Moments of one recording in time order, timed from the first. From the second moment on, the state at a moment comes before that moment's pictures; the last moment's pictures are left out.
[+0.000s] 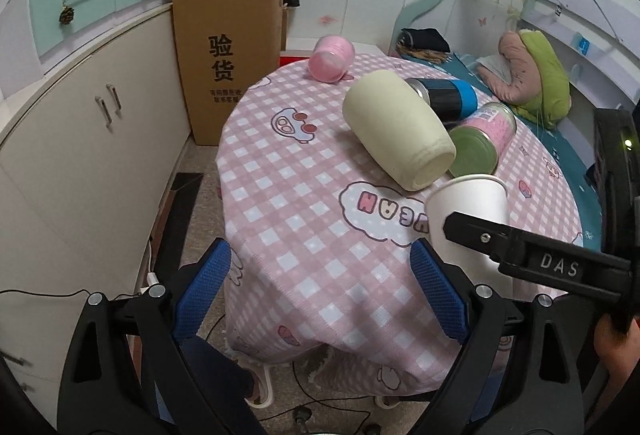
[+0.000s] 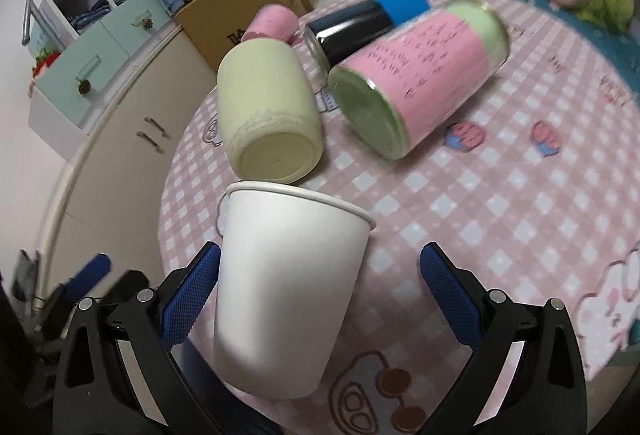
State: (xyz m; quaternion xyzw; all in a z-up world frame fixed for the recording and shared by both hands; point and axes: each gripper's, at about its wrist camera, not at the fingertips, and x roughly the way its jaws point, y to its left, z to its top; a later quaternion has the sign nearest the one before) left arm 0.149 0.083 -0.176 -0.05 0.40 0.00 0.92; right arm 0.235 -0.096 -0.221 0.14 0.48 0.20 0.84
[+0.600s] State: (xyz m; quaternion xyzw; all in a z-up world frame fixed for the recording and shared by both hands) left arm 0.158 0.065 -0.178 -0.05 0.40 -0.02 0.91; right arm 0.218 -0.103 -0.187 0.07 0.41 0.21 0.88
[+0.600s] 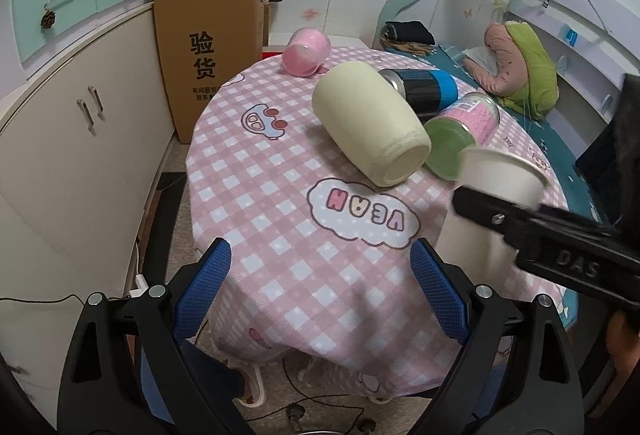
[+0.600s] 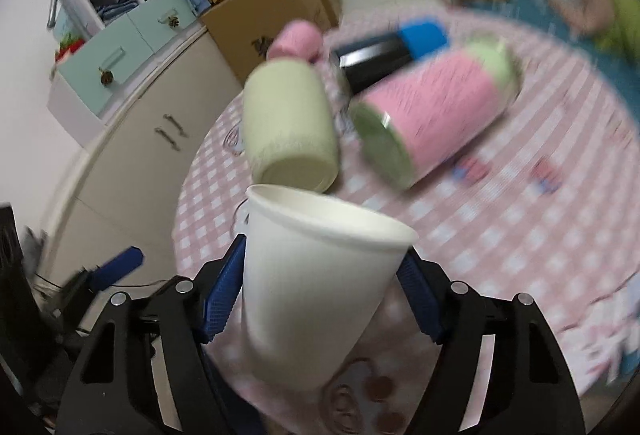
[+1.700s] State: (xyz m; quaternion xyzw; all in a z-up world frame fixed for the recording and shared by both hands) left arm 0.115 0.050 -0.121 -0.03 0.33 -0.02 0.94; right arm 0.165 -0.122 -0.147 0.01 0.32 0.15 0.94
